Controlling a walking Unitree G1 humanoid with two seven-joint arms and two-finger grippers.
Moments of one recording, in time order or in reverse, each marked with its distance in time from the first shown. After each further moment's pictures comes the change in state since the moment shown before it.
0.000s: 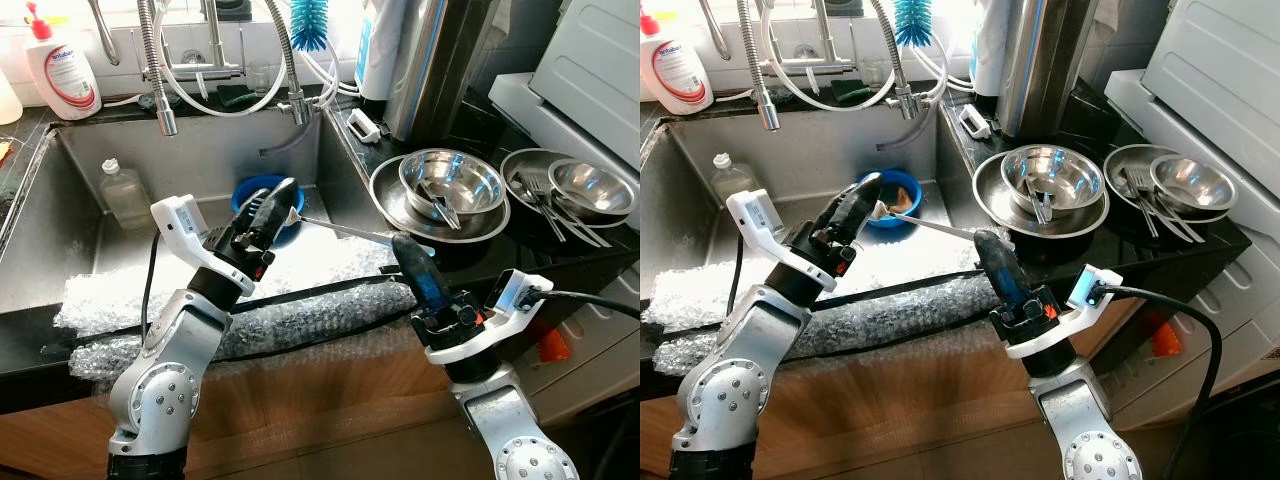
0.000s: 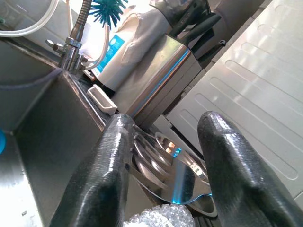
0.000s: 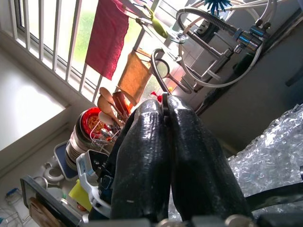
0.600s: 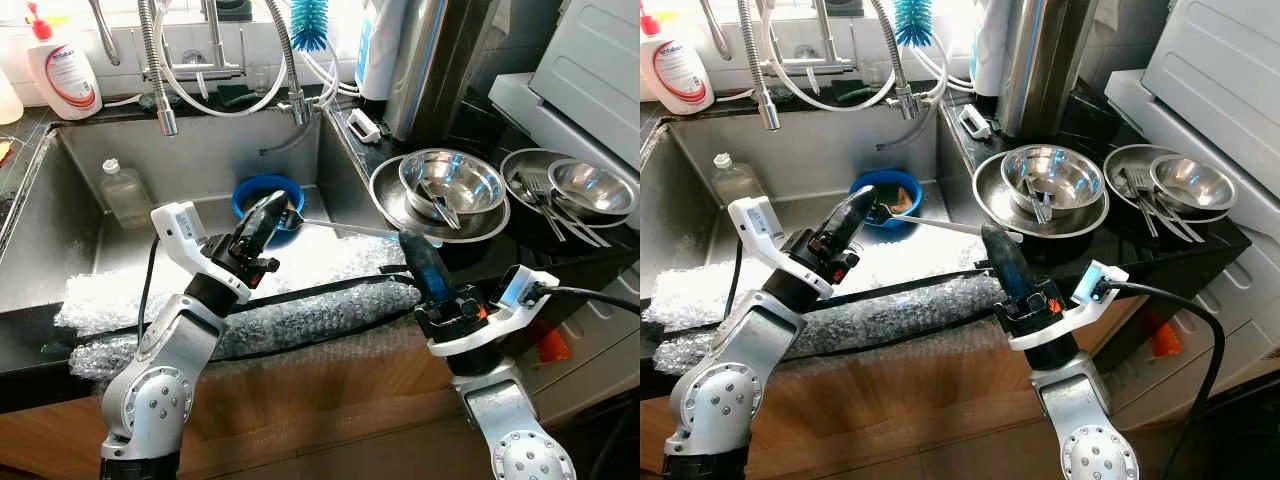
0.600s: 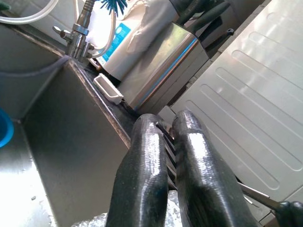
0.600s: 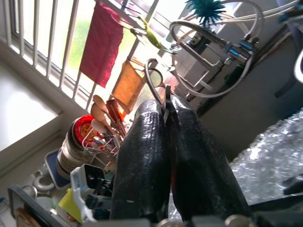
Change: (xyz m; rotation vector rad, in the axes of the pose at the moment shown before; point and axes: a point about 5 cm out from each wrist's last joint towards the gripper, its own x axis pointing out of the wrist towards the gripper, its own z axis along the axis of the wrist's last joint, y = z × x) left arm -0.005 0.004 -0.004 -0.006 0.043 0.013; right arm 0.003 -0.006 0.004 -0.025 -0.038 -0.026
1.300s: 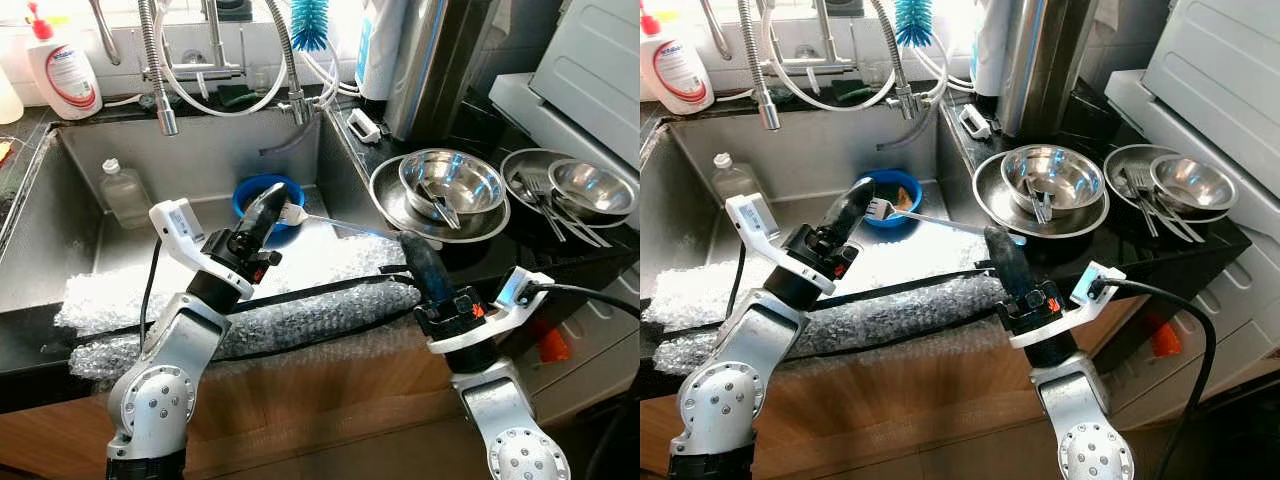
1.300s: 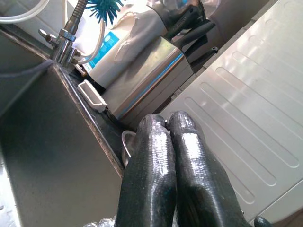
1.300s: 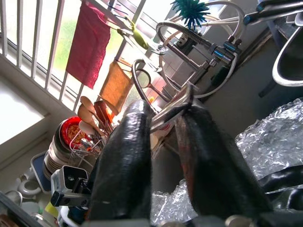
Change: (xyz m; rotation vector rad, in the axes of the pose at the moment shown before) left arm 0.002 -0.004 0.005 -0.088 -0.056 -0.030; right arm 0.002 -0.006 -0.001 -0.023 0.004 -0.039
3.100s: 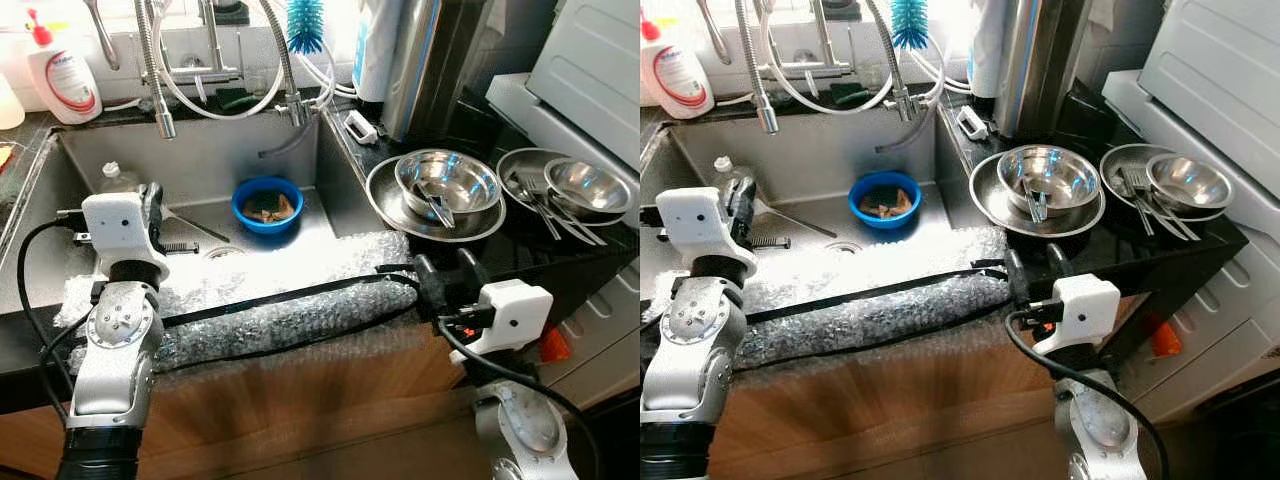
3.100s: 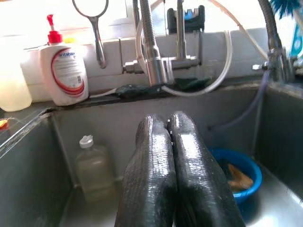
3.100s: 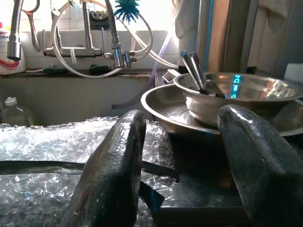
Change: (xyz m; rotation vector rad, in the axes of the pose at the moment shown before) left arm -0.020 0.080 0.050 1.017 -0.049 0.570; right arm -0.028 -0.016 0.015 -1.083 0.121 -0.414
